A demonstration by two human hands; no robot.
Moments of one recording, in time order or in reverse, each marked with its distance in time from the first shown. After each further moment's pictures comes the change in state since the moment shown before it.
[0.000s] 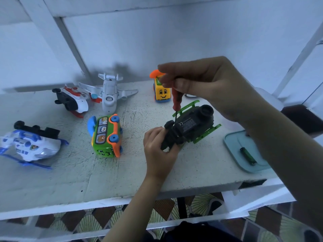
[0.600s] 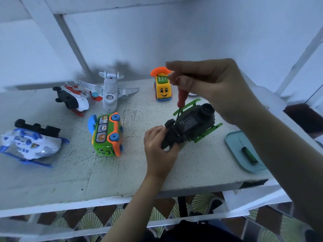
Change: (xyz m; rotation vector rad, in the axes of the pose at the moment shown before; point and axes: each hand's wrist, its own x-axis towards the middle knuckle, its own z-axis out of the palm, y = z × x) left_hand 0.000 0.001 -0.001 0.007 -0.008 -0.036; right_hand -0.004 0.007 0.000 -0.097 0.165 -0.034
